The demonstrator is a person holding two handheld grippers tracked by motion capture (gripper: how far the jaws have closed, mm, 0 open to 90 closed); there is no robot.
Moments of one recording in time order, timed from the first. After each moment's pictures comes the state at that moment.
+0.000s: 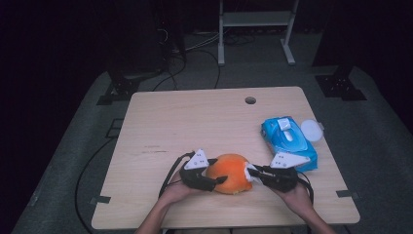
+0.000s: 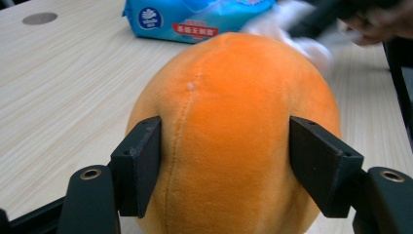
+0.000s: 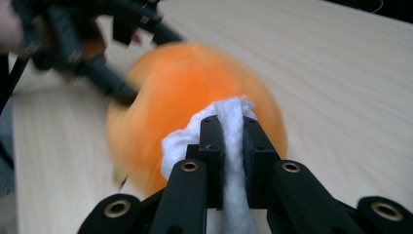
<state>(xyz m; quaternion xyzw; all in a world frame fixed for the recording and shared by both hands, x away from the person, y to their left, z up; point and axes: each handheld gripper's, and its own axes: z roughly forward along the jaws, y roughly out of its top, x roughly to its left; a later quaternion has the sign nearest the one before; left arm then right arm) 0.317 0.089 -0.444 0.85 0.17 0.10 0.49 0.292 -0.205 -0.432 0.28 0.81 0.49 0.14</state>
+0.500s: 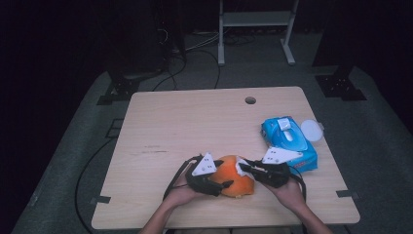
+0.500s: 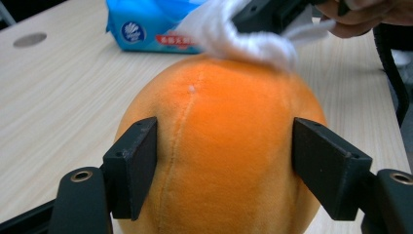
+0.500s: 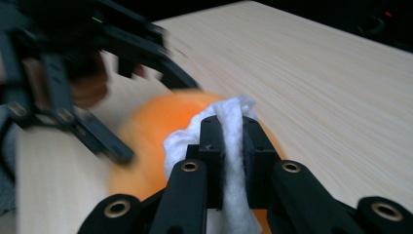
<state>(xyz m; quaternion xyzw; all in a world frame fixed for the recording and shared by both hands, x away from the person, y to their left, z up) 0.303 0.068 -0.437 0.85 0.14 0.12 0.49 0.293 -0.178 -0.413 0.24 0.81 0.51 0.14</state>
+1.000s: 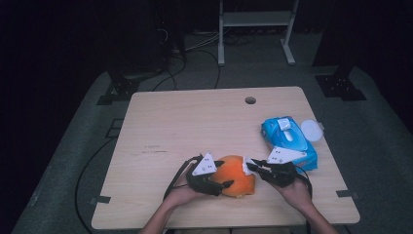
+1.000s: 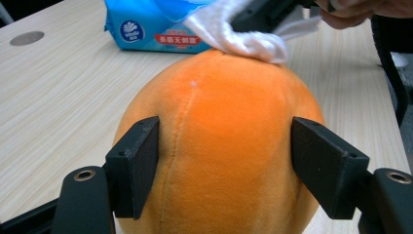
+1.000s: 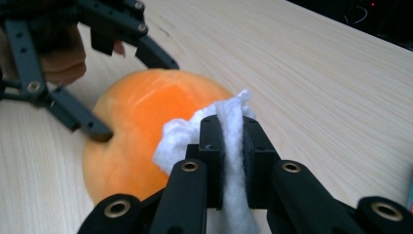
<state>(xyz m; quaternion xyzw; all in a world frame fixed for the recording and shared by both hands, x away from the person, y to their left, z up) 0.304 0.068 -0.439 0.85 0.14 0.12 0.49 0.297 -0.200 -0.418 0.27 0.82 0.47 0.17</state>
